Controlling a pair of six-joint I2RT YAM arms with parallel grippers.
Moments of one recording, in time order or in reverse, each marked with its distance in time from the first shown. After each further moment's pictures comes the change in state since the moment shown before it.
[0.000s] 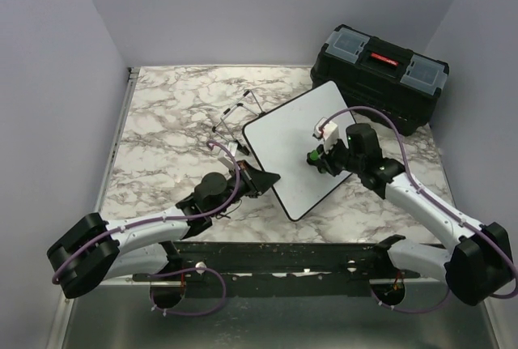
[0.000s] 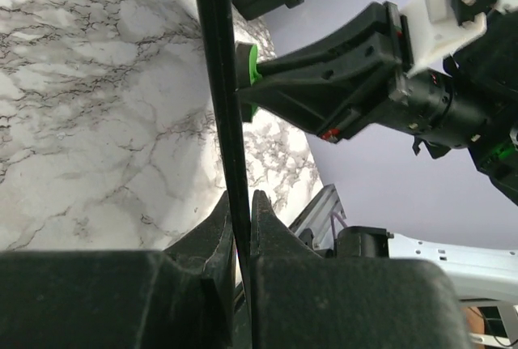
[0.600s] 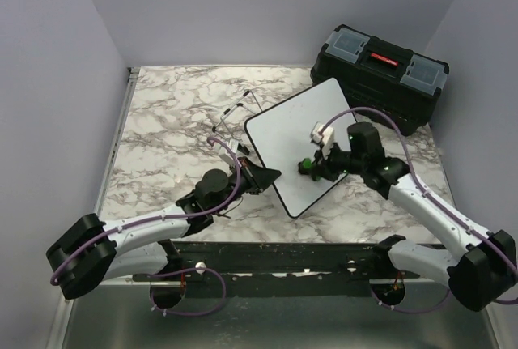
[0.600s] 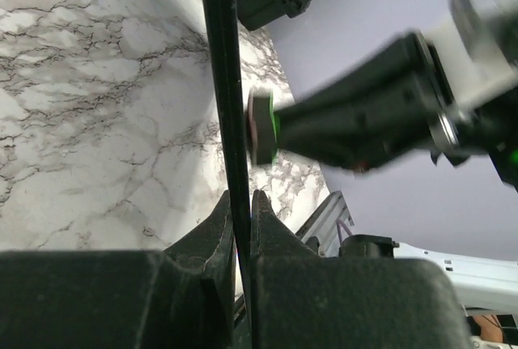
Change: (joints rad) left arm 0.000 0.005 0.047 -0.053 -0.035 0.020; right arm 0.111 -0.034 0.065 -0.142 -0.286 -0.045
